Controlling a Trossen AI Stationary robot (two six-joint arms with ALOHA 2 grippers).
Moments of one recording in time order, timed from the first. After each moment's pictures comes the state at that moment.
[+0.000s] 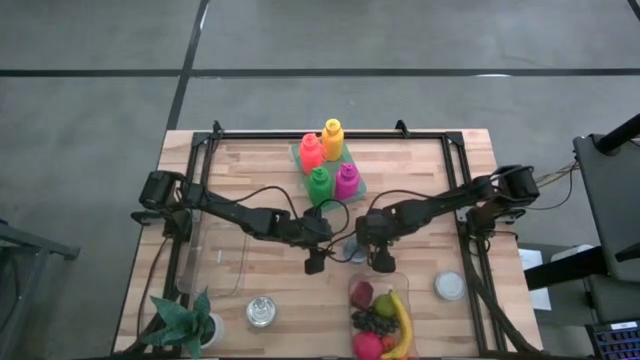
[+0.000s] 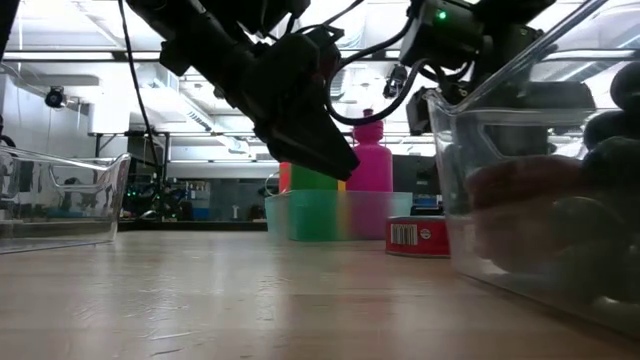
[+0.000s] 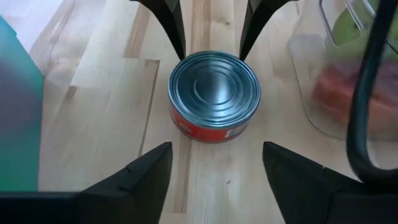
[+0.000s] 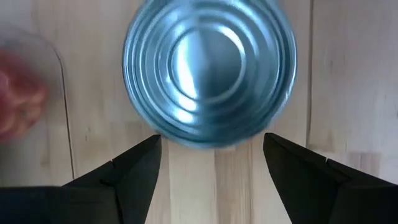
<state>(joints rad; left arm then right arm) -0.14 1.81 1.01 0.07 -0.09 -0.18 0.13 1.66 0.92 -0.54 -0.08 0.20</state>
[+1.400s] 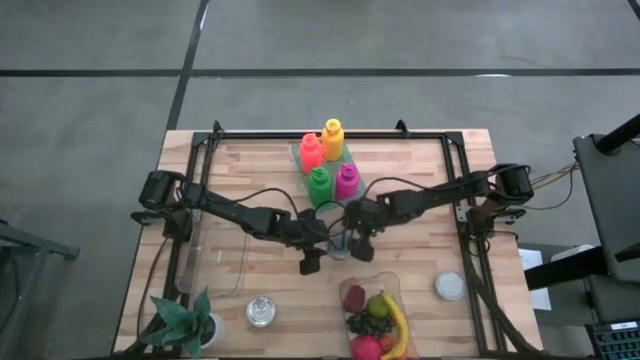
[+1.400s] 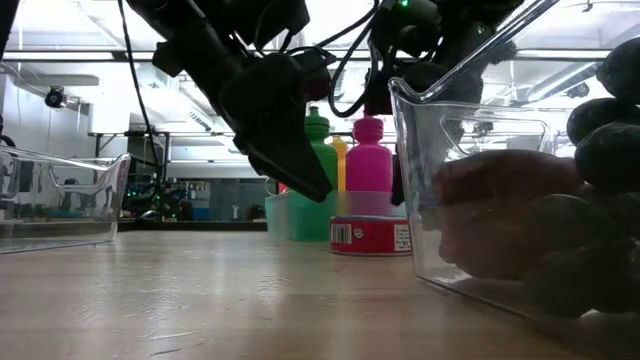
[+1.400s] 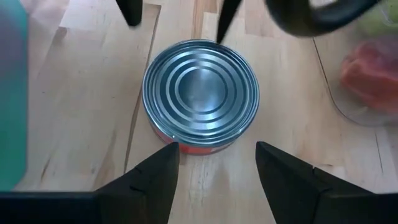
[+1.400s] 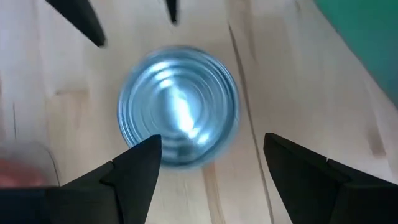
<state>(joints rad) -0.14 1.81 1.01 -0.07 -0.05 -0.24 0.05 1.69 1.02 -0.41 -0.05 0.32</state>
